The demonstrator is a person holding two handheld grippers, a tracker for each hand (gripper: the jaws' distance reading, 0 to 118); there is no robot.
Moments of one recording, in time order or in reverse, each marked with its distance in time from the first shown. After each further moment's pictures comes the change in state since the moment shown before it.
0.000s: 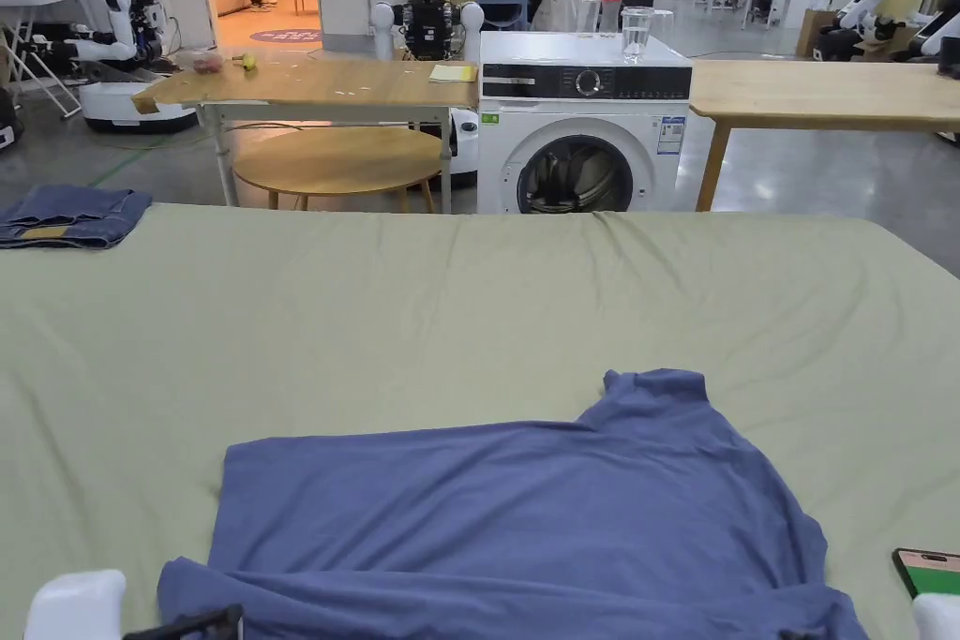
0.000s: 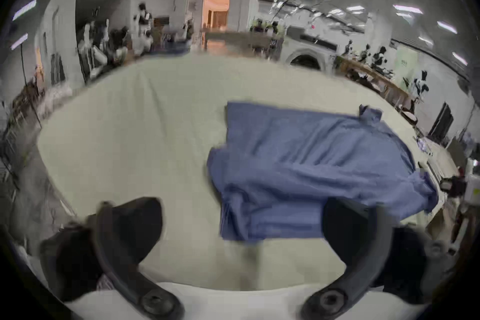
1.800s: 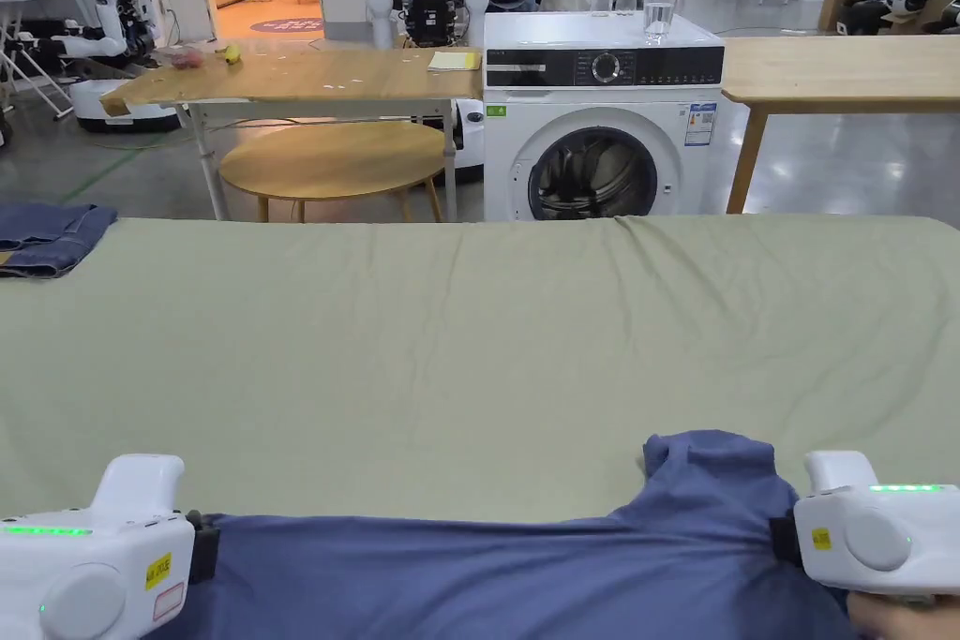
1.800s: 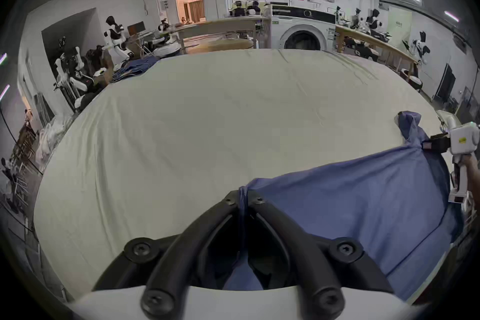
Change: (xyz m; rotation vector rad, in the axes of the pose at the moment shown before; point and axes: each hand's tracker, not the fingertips) left arm 0.025 0.124 -0.216 -0.201 0.018 -0.139; right arm 0.004 0.144 -0.302 -0.294 -0.098 0.086
